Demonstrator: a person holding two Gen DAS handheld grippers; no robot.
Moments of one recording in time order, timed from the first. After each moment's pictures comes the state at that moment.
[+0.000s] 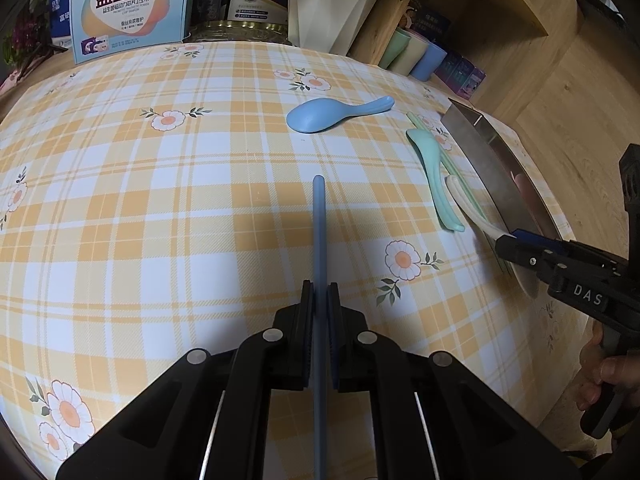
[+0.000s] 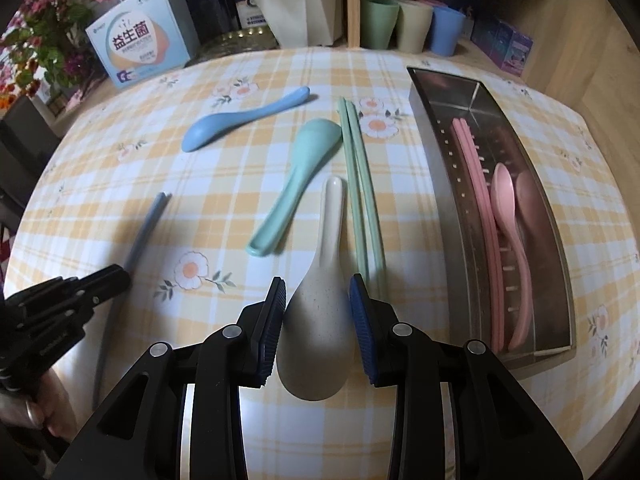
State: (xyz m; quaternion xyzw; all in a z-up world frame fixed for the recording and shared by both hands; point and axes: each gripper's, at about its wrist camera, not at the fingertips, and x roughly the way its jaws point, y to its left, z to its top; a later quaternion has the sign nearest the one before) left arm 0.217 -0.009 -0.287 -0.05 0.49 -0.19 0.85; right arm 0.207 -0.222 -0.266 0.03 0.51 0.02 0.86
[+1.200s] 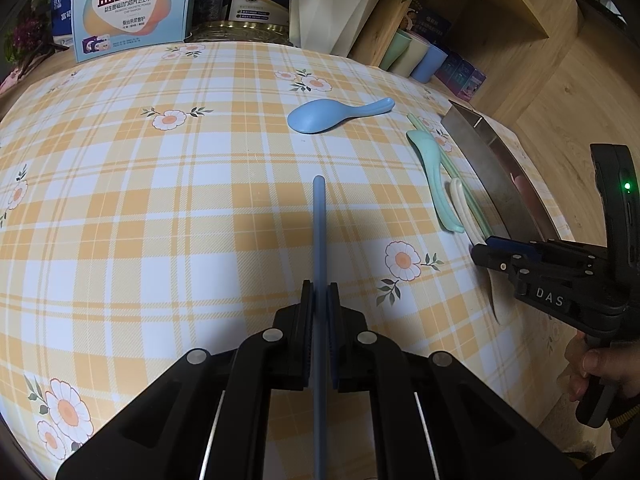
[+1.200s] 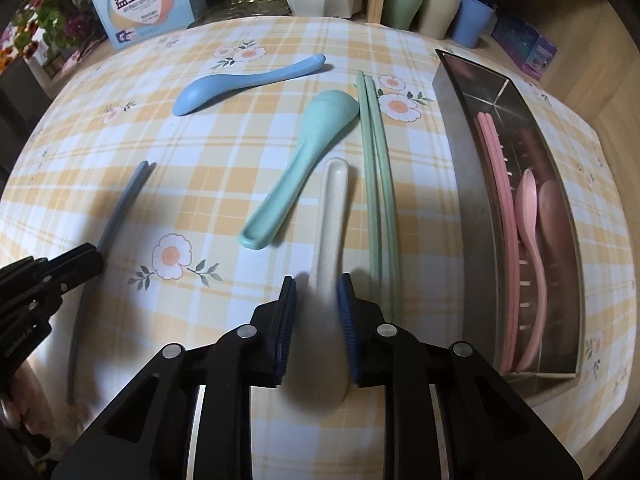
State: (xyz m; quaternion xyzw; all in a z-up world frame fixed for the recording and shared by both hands) left arm 0.217 -0.010 -0.286 -0.05 0.49 -0.19 0.85; right arm 0.225 -0.210 -0.287 -0.01 0.55 0.02 0.84
